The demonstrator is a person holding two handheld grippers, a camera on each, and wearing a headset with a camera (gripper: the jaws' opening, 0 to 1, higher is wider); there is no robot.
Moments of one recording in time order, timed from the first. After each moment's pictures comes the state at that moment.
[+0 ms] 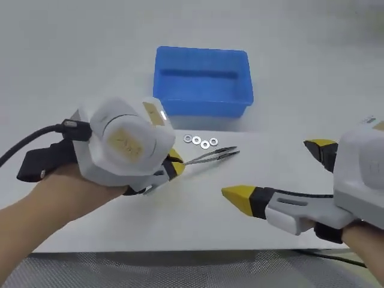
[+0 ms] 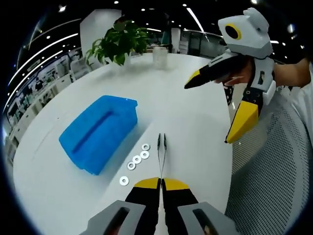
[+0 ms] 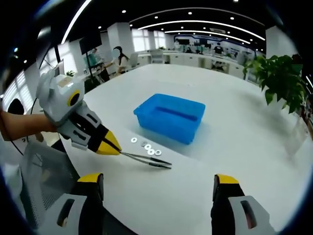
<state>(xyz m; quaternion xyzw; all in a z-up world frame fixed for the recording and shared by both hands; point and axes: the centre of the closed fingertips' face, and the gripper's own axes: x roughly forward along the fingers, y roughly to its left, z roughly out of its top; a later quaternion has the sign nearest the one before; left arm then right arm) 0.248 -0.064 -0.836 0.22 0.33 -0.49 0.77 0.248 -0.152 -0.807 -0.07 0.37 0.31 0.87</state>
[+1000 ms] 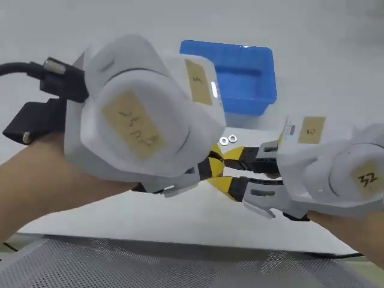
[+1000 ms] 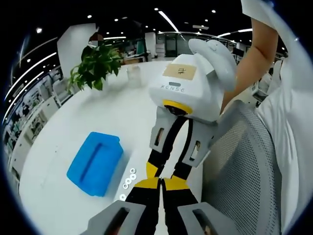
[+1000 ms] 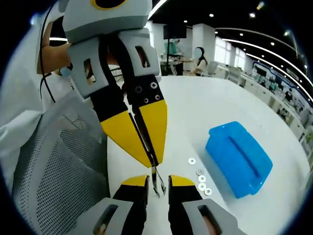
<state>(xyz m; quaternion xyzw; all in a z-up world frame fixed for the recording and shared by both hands) 0.218 -0.081 -0.766 0.26 0.29 -0.56 0.73 0.223 -0.057 -0.818 -0.21 0.28 0.58 0.73</state>
